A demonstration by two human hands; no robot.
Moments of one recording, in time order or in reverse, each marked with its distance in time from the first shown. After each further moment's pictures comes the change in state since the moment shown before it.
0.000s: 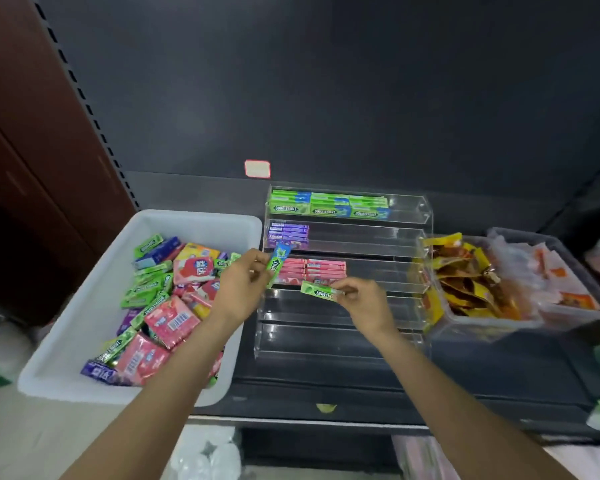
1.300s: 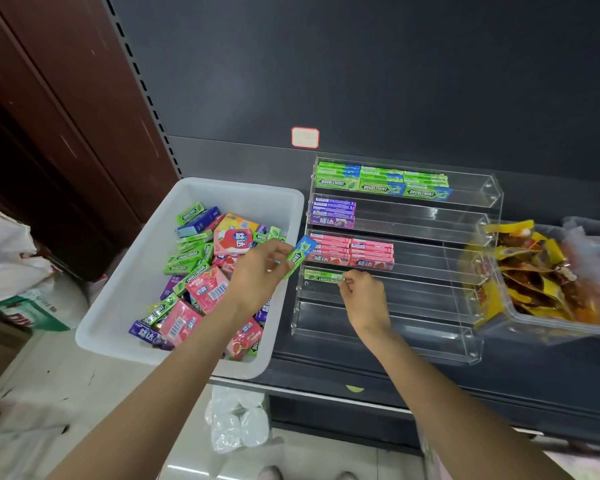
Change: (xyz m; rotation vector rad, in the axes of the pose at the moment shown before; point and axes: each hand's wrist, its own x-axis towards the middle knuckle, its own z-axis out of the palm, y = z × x) left_hand -0.015 -0.025 -0.026 -0.009 -0.035 -0.085; right_hand 0.003 -0.012 0.078 -0.277 -0.030 0.049
